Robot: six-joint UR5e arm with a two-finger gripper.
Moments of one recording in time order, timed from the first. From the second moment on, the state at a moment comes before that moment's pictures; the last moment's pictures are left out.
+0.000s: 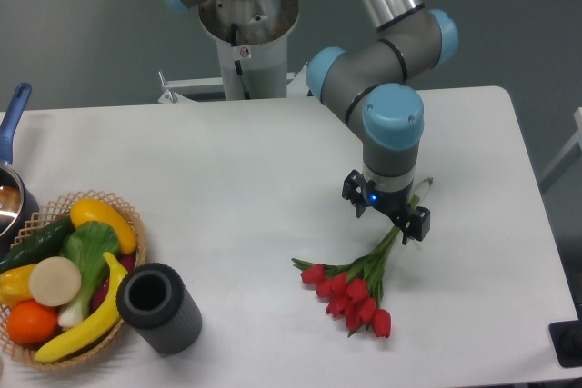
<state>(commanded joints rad) 2.61 -2.02 -1.73 -0.83 1.58 1.25</state>
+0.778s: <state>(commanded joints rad) 2.61 -2.09 -1.73 -0.74 1.58 1.25</state>
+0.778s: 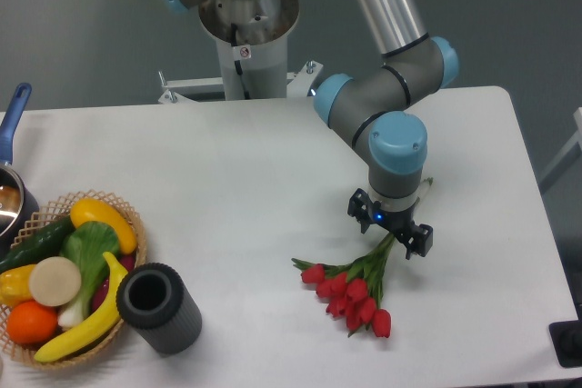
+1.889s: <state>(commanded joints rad) 2.62 -2.04 -1.66 -0.75 1.56 1.07</state>
